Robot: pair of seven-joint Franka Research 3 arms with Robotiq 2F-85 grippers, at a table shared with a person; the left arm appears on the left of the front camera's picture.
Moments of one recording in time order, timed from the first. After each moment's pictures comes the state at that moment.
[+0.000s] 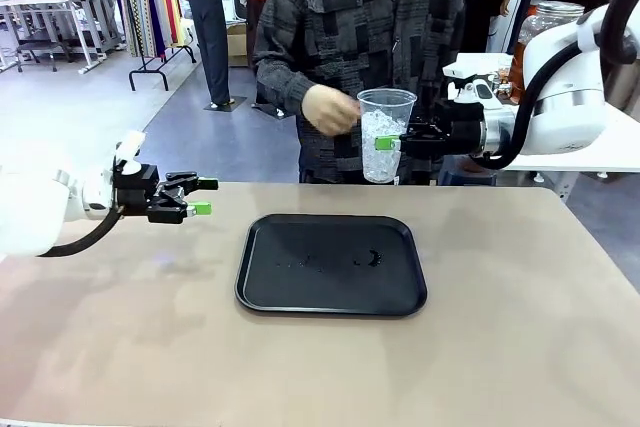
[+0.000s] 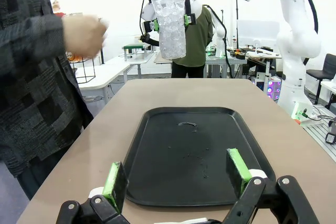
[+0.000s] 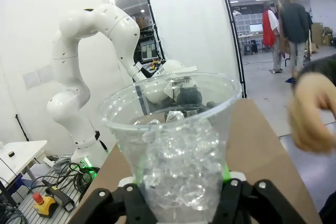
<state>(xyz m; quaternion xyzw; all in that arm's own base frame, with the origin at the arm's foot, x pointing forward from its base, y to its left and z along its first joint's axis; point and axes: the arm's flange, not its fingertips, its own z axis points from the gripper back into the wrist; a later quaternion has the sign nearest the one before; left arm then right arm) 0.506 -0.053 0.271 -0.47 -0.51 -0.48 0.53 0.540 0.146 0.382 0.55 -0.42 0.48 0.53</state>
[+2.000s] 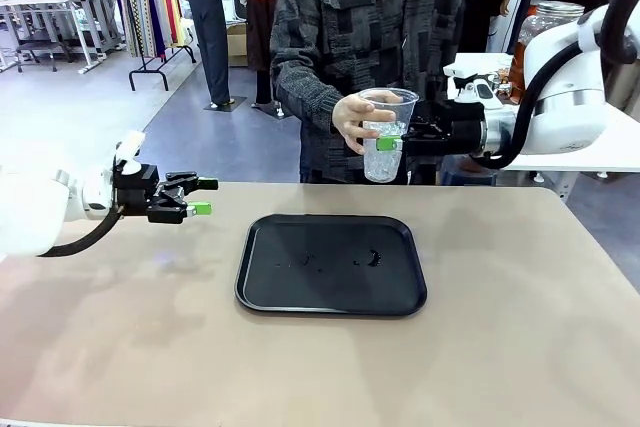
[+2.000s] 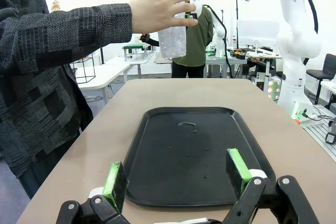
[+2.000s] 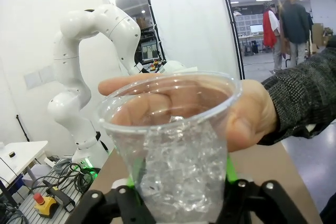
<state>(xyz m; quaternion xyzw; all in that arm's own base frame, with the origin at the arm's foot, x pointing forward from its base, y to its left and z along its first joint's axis) 0.506 -0.053 0.271 -0.47 -0.51 -0.48 0.53 0.540 0.145 0.382 0.56 -0.42 0.48 0.53</state>
